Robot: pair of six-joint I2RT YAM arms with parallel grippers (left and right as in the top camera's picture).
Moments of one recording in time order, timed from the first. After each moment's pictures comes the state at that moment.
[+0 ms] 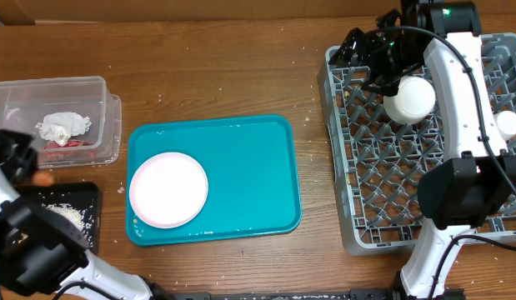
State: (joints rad) left arm 0.73 1.92 1.86 -1.52 -0.08 -0.68; right arm 0.04 2.10 2.18 -1.39 -0.53 0.44
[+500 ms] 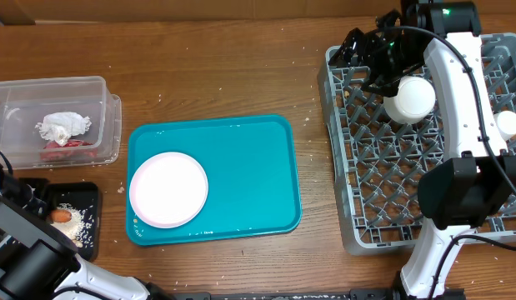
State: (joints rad) left arm 0.86 1.92 1.40 -1.16 -0.07 -0.68; right arm 0.04 2.10 2.18 -1.40 -0.54 0.44
